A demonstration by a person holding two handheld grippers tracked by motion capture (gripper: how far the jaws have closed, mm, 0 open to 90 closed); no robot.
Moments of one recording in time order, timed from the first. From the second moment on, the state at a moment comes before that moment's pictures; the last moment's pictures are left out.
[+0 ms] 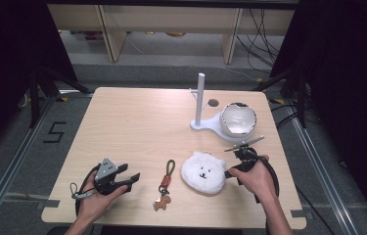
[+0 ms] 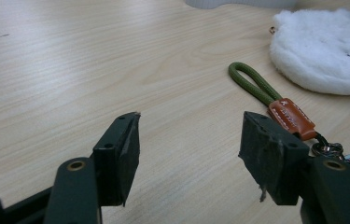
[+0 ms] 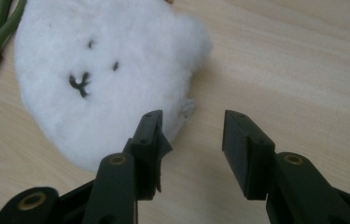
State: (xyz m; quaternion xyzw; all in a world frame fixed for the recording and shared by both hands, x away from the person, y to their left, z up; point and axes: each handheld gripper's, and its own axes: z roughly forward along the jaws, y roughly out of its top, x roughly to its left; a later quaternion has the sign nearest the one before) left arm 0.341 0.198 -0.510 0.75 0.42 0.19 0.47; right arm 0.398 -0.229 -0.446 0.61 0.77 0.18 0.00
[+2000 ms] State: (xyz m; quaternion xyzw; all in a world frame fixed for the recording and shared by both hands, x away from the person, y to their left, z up) left arm 0.341 0.202 -0.518 0.75 0.42 0.18 0.48; right arm 0.397 -0.204 -0.408 0.51 0.82 0.23 0.10
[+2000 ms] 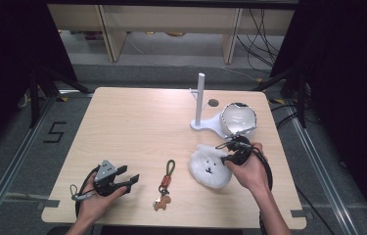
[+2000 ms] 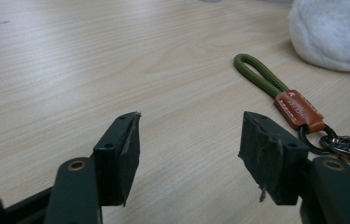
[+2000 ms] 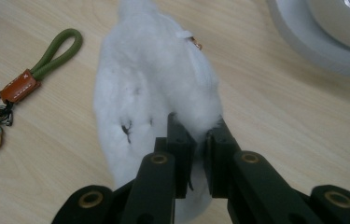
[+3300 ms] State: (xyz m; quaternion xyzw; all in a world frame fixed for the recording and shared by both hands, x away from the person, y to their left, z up) left arm 0.339 0.207 -0.519 0.74 0.43 0.21 0.48; right arm 0.377 -0.237 -0.381 0.48 0.79 0.32 0.22
